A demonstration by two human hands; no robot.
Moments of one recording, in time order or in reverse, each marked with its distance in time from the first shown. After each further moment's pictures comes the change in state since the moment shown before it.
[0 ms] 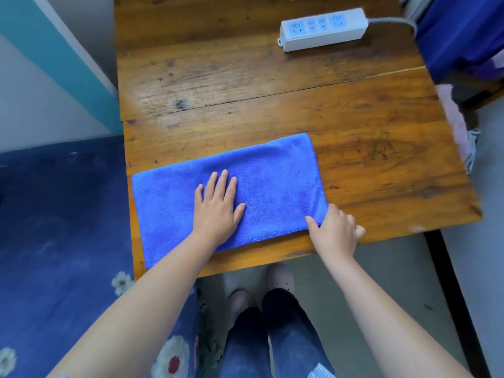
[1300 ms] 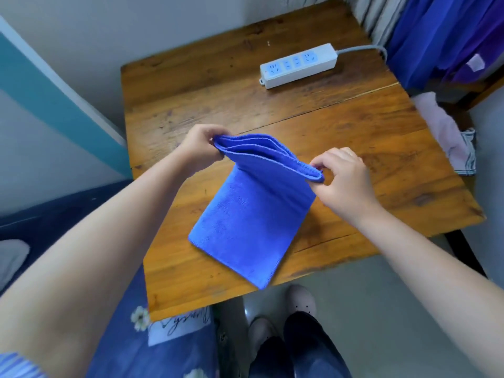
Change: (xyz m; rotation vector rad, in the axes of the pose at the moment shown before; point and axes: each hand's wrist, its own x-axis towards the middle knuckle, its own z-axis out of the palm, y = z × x) left_hand 0.083 0.008 -0.170 -0.756 0.026 0.117; right_hand 0.030 -0.033 -0.116 0.438 0.345 -0.695
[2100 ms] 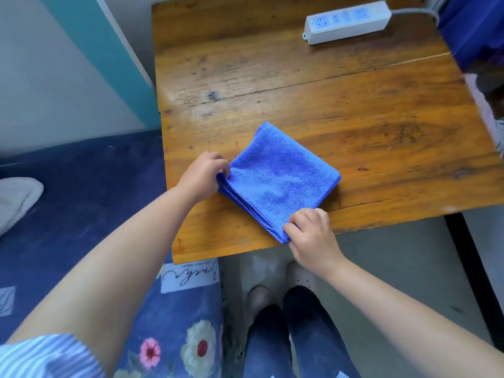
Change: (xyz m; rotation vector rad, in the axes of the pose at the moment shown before) left_hand -0.094 -0.138 0.022 0.521 -0.047 0.069; right_hand -0.142 -0.023 0.109 -0.356 -0.140 -0.435
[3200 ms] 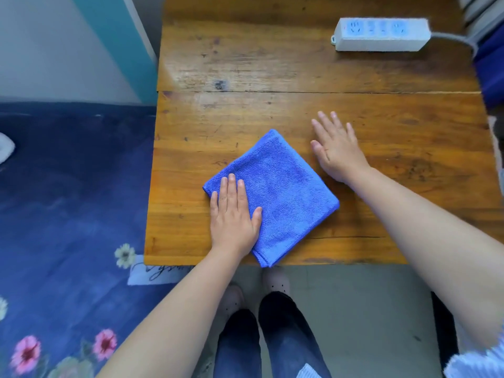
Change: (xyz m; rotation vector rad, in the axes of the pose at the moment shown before) left_hand -0.024 0.085 0.095 -0.019 0.155 -0.432; right_hand 0.151 0.142 0.021 0.010 -0.489 0.175
